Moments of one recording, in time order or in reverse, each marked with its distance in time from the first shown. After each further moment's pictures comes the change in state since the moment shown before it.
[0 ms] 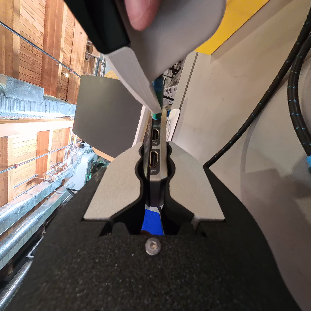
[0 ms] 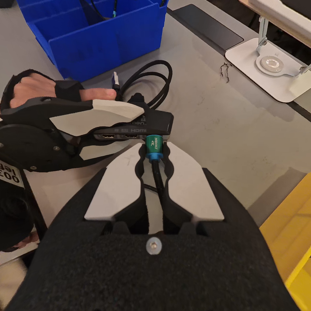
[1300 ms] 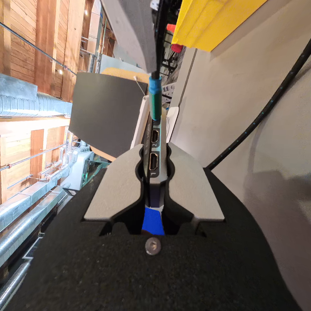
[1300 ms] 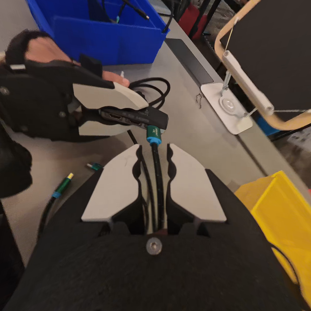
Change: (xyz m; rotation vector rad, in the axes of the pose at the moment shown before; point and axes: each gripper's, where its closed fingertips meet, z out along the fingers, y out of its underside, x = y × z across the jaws) left arm -0.006 0.006 0.000 -0.014 0.024 -0.008; right arm -0.005 -0.009 -0.034 0.060 0.146 -0.312
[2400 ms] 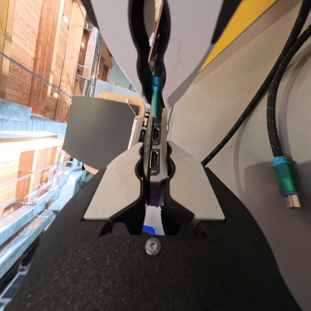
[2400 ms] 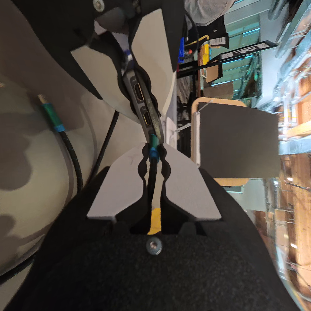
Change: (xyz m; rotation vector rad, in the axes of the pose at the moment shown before) left arm 0.017 -0.027 -0.017 0.147 0.068 0.011; right arm -0.014 0.017 0.010 0.064 0.216 -0.843
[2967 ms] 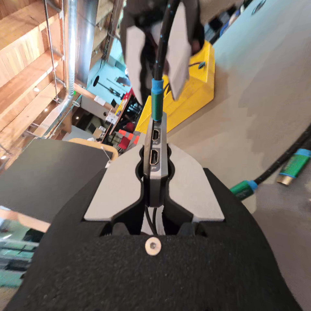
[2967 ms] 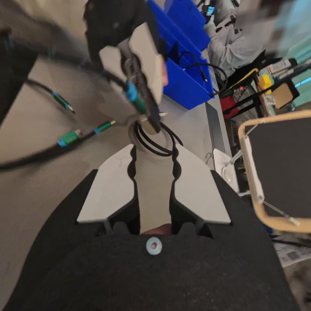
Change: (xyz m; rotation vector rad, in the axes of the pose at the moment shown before) left arm -0.027 -0.007 -0.049 0.508 0.255 -0.272; right arm 0.016 -0.020 -0.022 0.338 -0.361 0.346
